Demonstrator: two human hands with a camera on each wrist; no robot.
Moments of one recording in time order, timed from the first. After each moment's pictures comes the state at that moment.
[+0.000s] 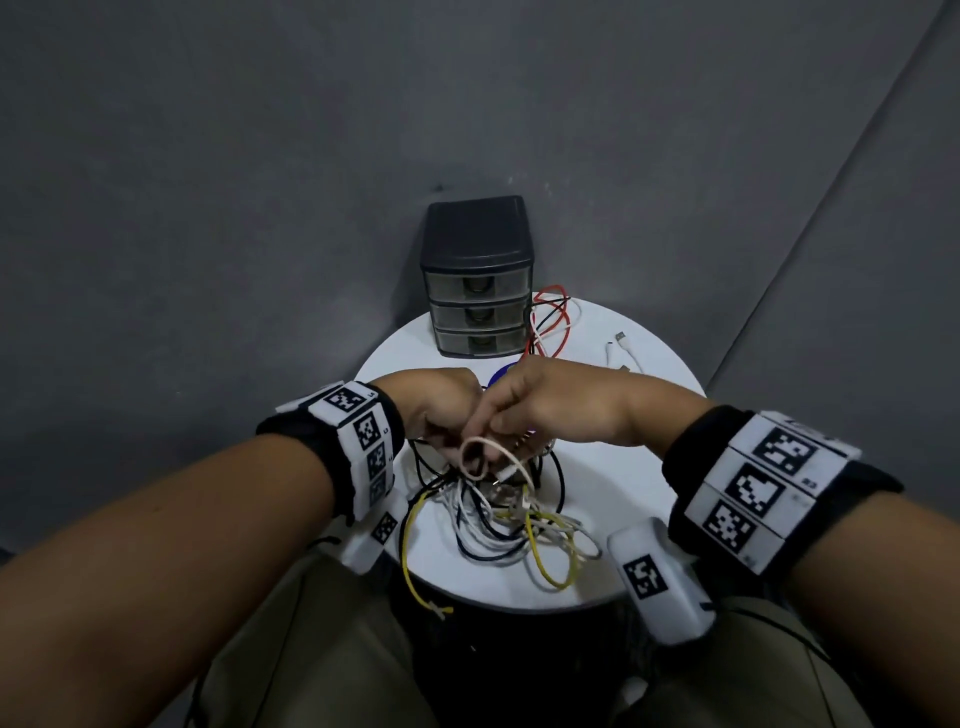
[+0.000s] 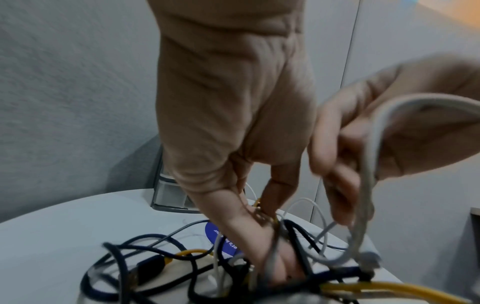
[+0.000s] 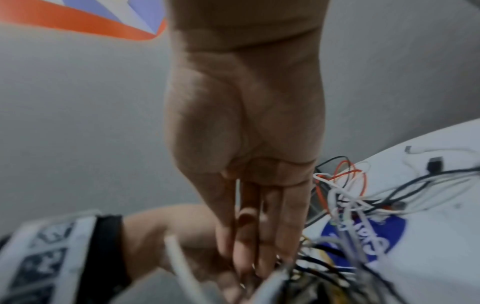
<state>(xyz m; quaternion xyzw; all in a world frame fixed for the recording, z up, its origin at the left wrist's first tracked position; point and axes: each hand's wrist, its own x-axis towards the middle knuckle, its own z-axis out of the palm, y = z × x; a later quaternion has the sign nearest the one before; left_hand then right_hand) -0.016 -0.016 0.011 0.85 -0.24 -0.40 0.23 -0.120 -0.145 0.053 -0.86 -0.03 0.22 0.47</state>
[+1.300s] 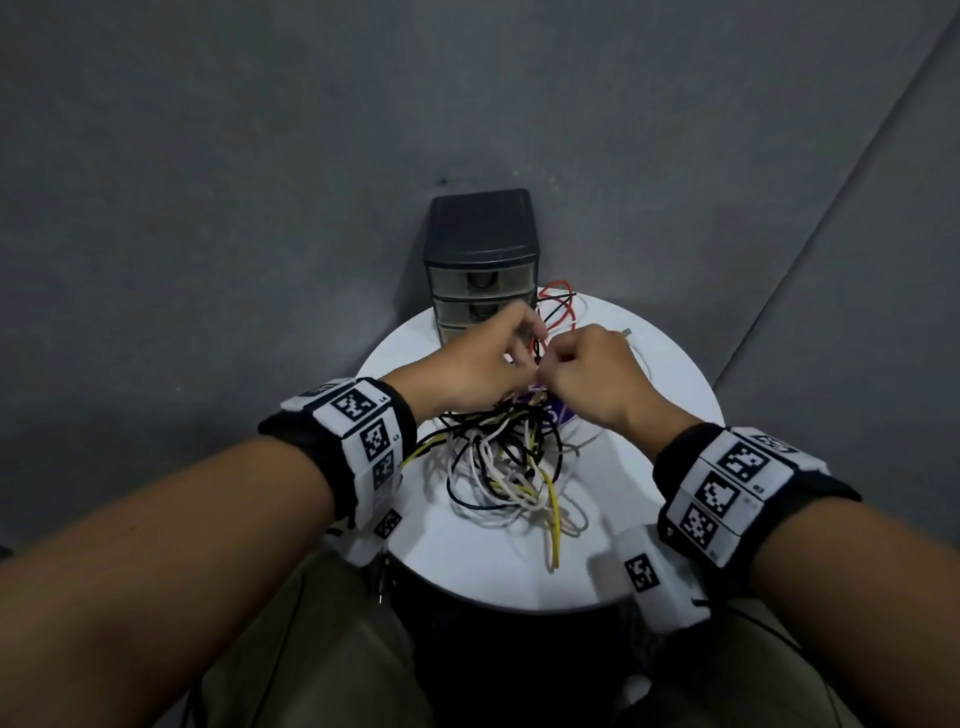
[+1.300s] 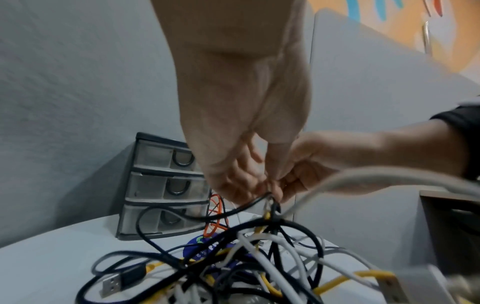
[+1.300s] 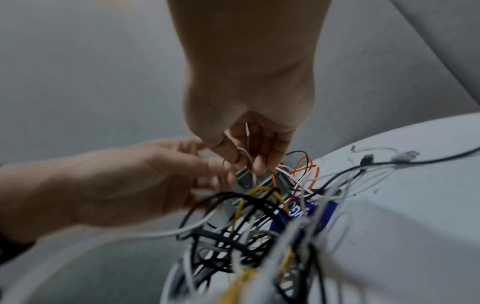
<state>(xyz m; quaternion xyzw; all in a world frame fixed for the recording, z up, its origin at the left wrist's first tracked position) -0.020 -0.032 0.024 0.81 -0.37 -0.21 0.40 -0.103 -0.174 0.022 -0.92 0.16 -0.09 0.36</state>
